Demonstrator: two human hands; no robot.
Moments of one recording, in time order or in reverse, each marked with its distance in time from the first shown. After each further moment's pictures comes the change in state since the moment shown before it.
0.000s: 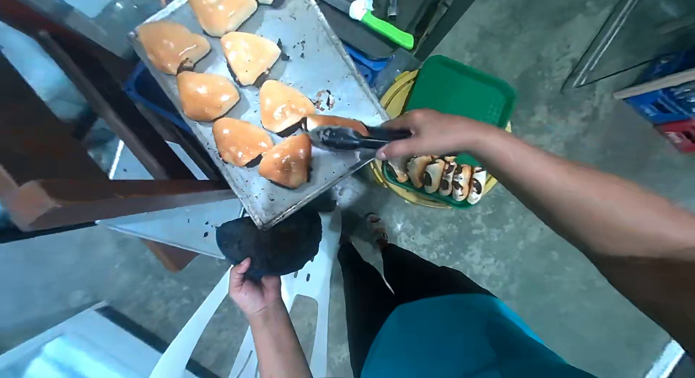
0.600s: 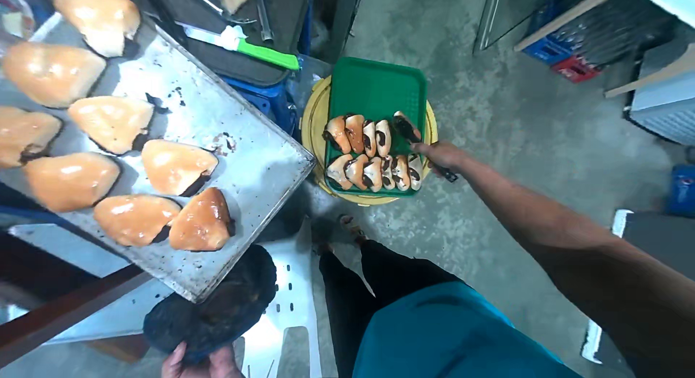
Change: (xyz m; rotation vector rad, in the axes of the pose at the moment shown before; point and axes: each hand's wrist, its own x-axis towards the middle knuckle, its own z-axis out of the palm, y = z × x) left_hand 0.001 0.003 0.003 0.122 -0.024 -0.001; right_hand -0.101 0.246 0.048 0.582 0.359 1.004
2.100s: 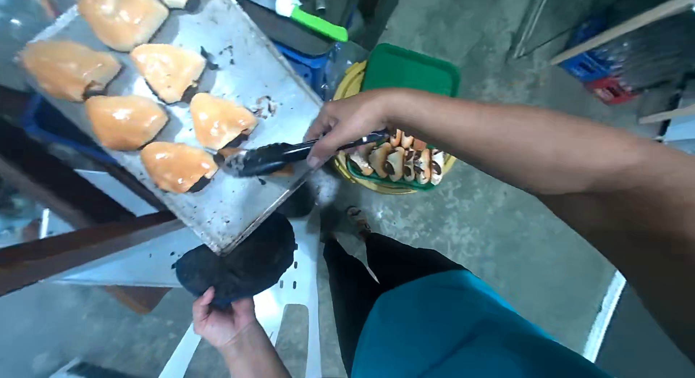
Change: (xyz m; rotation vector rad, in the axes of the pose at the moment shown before) left_hand 0.001 -0.007 -0.007 -0.058 -0.024 -0.016; right_hand -0.175 -0.233 0.088 -0.585 -0.712 -0.918
